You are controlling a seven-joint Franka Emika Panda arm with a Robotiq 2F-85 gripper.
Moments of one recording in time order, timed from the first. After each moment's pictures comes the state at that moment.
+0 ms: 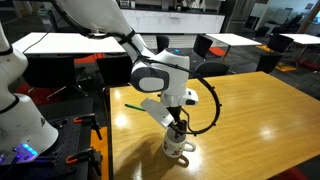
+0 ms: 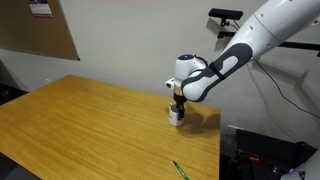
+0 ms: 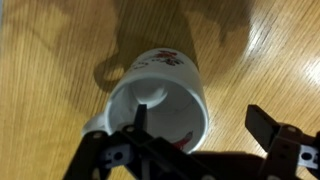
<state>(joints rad) -0.17 0.28 -0.14 -2.23 -0.04 2.59 -0.63</state>
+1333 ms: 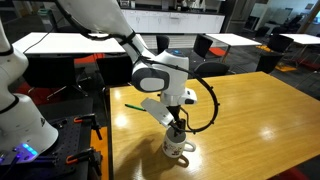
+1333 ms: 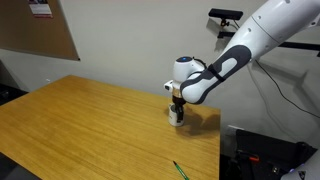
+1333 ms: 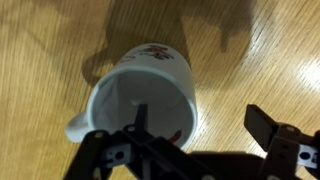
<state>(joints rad) -0.19 0.30 -0.10 -2.22 -0.05 2.59 -0.62</state>
